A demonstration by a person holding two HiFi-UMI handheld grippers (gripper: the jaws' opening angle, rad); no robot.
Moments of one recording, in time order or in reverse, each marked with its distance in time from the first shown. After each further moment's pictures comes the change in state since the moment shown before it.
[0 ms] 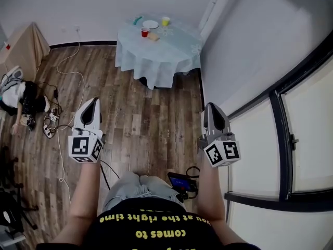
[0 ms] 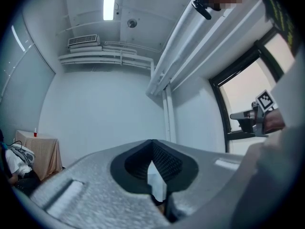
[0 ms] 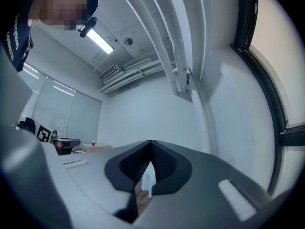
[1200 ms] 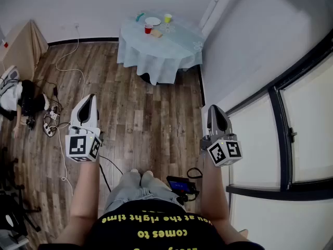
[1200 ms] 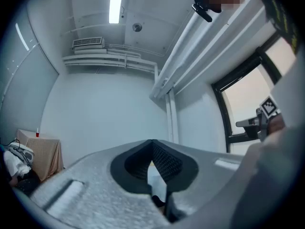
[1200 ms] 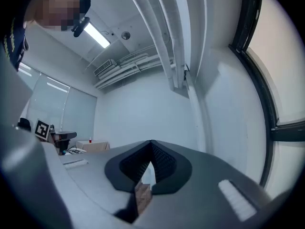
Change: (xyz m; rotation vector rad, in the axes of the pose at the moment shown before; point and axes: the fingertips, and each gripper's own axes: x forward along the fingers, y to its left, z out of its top) left arm -0.027 0.059 0.018 -0.022 -0.030 0.001; right arm -0.009 0.039 -0.015 0.019 0.062 -0.080
